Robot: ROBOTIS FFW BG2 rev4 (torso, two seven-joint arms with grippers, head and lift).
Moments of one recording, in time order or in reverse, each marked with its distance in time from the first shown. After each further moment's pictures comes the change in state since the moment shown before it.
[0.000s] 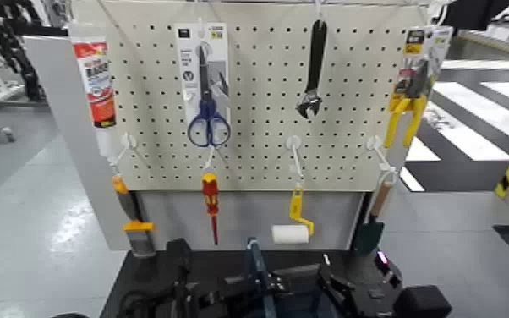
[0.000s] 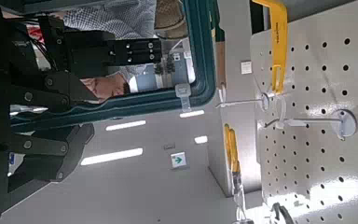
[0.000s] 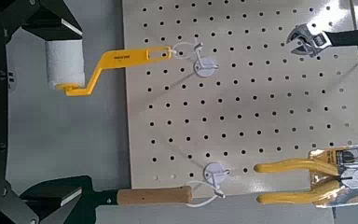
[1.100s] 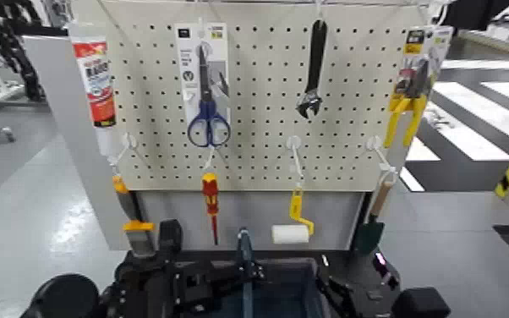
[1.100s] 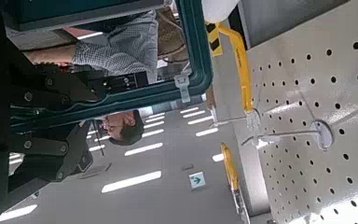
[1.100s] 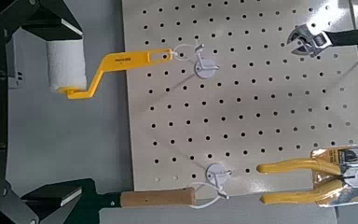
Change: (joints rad) left arm -0.172 0.062 -0.052 0.161 -0.210 0.018 -0.199; right arm -0.002 0.002 0.007 0.014 -0.009 -0.016 0.000
